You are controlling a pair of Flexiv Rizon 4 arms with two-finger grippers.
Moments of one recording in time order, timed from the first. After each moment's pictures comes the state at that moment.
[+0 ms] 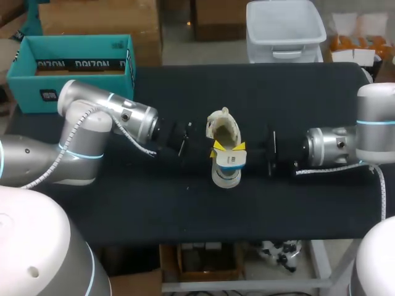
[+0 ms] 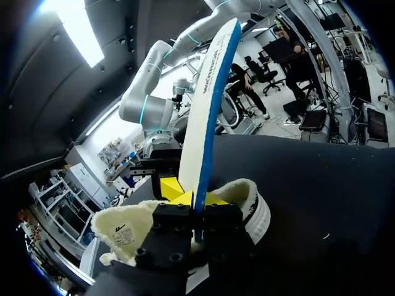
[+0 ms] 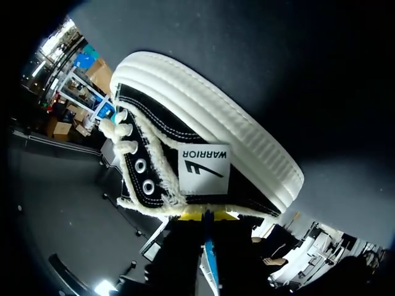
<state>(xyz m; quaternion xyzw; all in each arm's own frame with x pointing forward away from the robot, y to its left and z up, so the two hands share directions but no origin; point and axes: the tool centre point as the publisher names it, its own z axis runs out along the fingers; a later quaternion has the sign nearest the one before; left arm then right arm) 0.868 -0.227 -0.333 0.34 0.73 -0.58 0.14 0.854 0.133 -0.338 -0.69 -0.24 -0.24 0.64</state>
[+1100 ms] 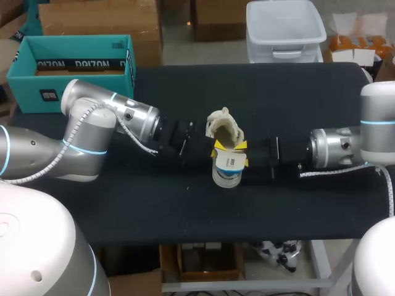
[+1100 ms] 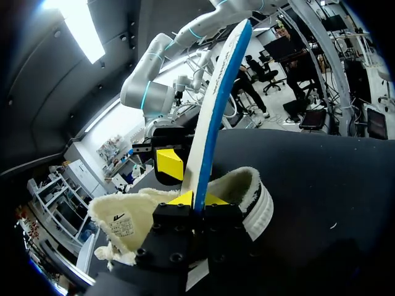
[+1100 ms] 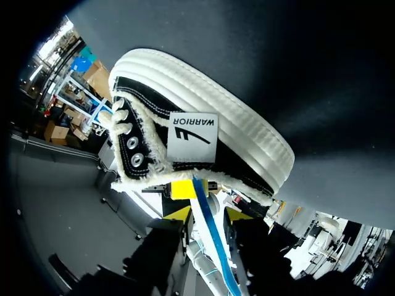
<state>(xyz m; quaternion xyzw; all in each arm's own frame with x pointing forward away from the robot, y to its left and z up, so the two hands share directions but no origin) 0.879 -0.229 -0.343 0.34 0.73 -0.57 0.14 0.836 0.130 -0.328 -0.71 -0.23 -0.23 0.63</state>
